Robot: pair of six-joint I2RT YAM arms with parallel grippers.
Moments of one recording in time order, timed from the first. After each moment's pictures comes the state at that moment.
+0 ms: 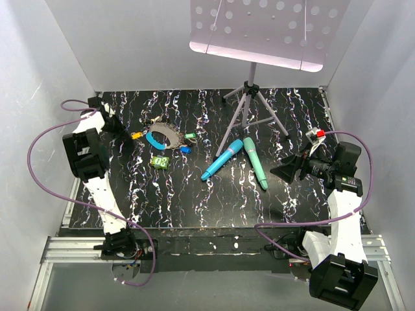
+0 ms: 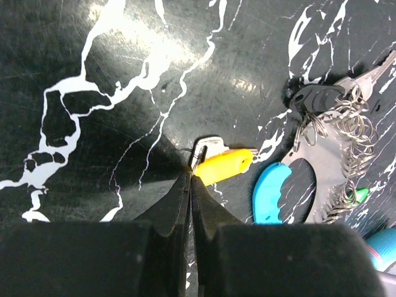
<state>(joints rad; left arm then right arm) 0.28 2.24 1.75 -0.64 0.36 -0.34 -0.27 0.85 0.68 -0.47 -1.19 -0.14</state>
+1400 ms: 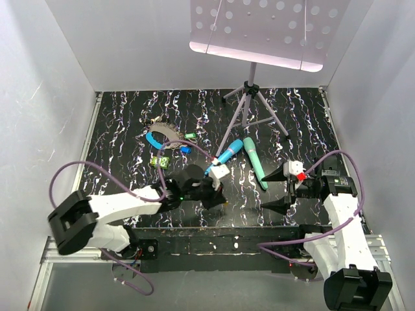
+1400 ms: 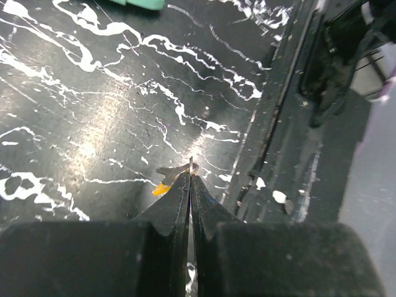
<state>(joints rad) -1.00 1.21 0.65 0.07 0.30 -0.17 -0.05 0.81 0.70 -1.11 -1.39 -1.21</state>
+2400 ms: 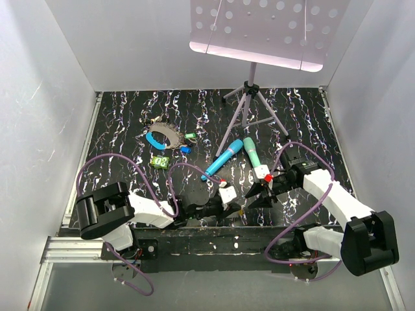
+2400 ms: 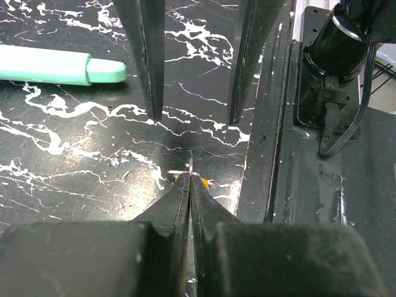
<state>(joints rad) -1.21 1.53 0.48 0.82 0.13 -0.03 0.32 1.14 0.69 -0.93 -1.19 -1.28</state>
